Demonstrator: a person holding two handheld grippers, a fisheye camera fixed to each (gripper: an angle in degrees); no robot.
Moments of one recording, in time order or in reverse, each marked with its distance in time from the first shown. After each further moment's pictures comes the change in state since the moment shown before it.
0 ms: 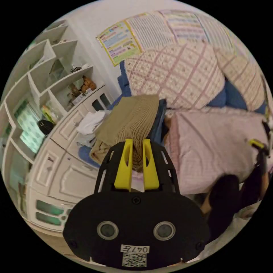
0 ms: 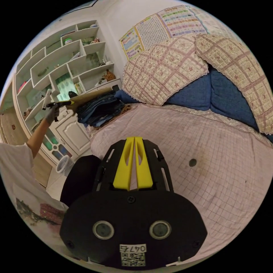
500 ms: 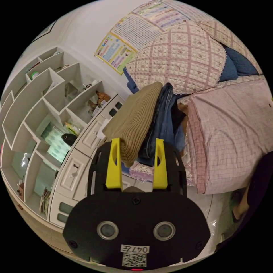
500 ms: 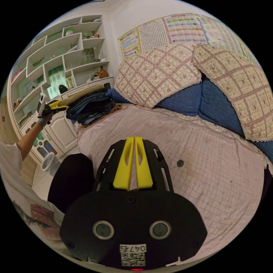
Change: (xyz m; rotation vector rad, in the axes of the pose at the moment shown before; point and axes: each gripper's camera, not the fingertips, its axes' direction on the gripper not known) left arm 0.110 0.010 0.025 0.024 -0.455 0.213; right arm -0.072 0.055 -0.081 0.004 0.169 -0.052
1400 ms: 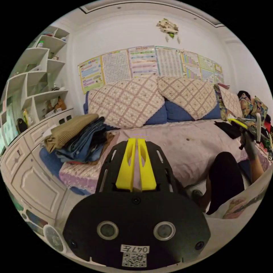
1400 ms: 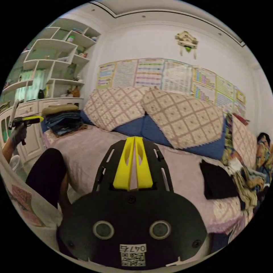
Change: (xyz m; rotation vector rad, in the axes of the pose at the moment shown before) left arm 0.124 -0.018 -0.351 0.328 0.643 -0.248; right arm -0.033 0.268 -0.416 0.307 0.507 -0.053
